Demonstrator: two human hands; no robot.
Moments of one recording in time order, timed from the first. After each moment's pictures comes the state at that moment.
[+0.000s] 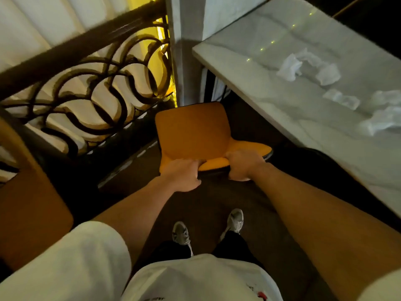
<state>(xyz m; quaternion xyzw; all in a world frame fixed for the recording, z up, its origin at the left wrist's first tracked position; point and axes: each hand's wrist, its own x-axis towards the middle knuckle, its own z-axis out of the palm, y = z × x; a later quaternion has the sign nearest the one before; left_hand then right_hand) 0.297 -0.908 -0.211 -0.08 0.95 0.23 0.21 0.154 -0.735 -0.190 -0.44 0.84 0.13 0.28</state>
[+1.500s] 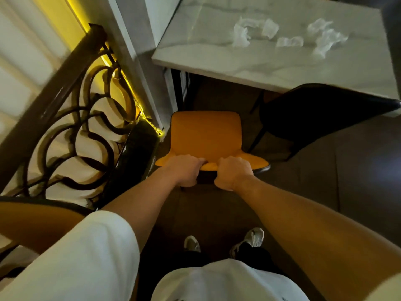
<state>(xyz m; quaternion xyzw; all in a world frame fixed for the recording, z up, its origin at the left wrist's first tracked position) 0.334 -1.064 -0.200 0.24 0.93 0.03 0.27 0.356 -0.884 -0.176 -0.11 0.96 -0.02 0.26</state>
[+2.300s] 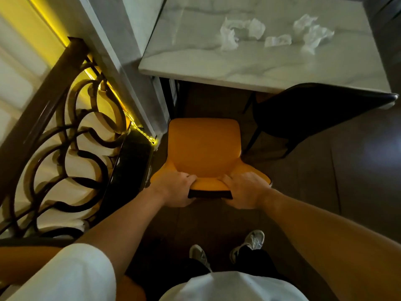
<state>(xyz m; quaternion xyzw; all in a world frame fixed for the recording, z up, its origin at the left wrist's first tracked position) 0.324 -1.106 -0.213 0.36 0.91 0.03 0.19 0.357 -0.844 -0.197 -0.26 0.93 -0.03 0.25</state>
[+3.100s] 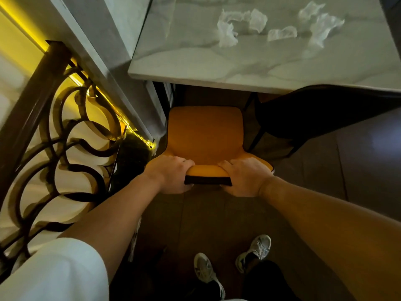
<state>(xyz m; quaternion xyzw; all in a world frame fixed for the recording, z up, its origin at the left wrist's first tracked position) 0.212 -1.104 -0.213 0.37 0.90 0.07 0.20 0.257 -0.841 -0.215 -0.24 0.96 -0.06 0.16</state>
